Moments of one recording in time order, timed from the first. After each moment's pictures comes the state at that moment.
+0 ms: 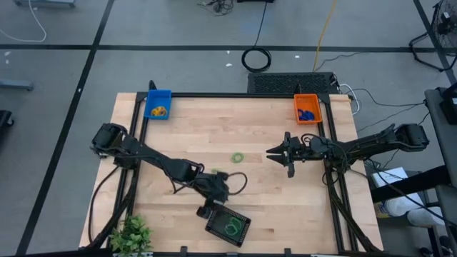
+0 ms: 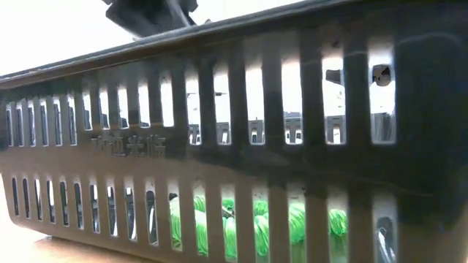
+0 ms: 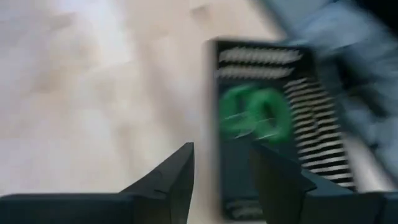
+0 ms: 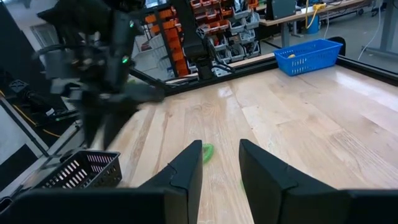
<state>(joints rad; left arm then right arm) -0.34 1.77 1.16 -0.18 0.19 0.02 0.03 0.94 0.14 0.71 0.03 0.28</state>
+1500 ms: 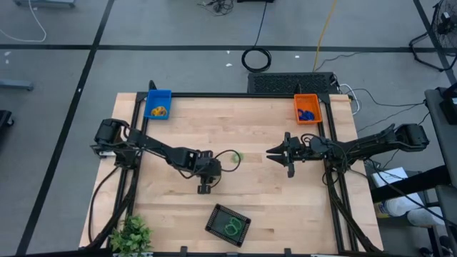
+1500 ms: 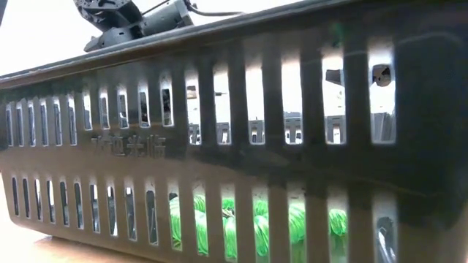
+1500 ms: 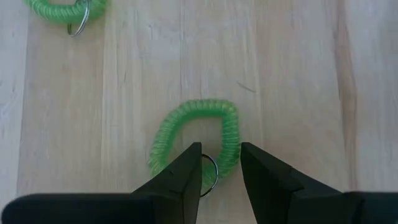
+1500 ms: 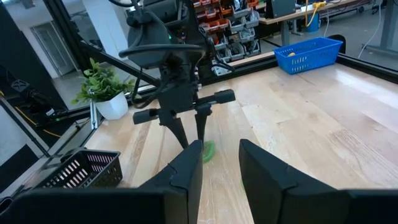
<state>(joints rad) -0.15 1.76 0.91 -0.22 -0.02 -0.11 0.03 0.94 0.14 0.71 0.03 0.28</state>
